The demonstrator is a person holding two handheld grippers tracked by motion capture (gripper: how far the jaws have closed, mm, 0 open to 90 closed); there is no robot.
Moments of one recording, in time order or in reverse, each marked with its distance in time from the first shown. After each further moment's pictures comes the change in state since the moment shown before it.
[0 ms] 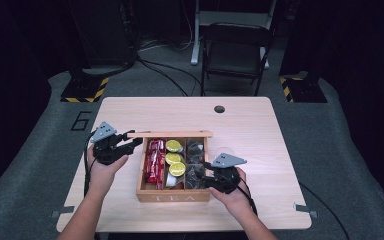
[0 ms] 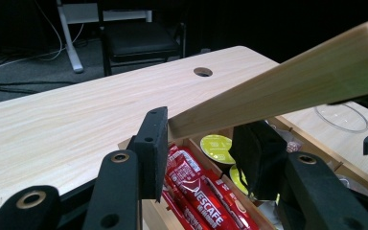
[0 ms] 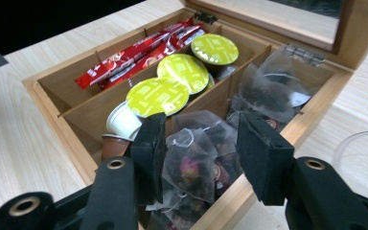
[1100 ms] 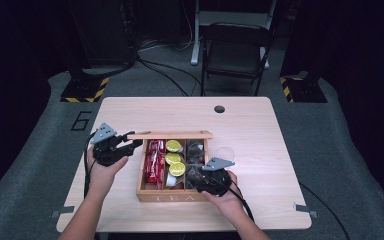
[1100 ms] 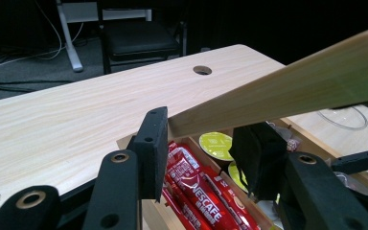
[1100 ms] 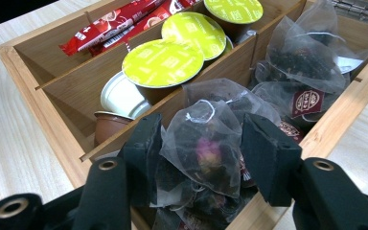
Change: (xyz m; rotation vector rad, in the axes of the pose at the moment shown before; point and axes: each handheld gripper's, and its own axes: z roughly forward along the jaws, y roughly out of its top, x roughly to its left) left arm -0.001 -0.003 -0.001 0.000 0.002 -0.001; right arm 0.005 -0.016 0.031 0.081 0.024 0.016
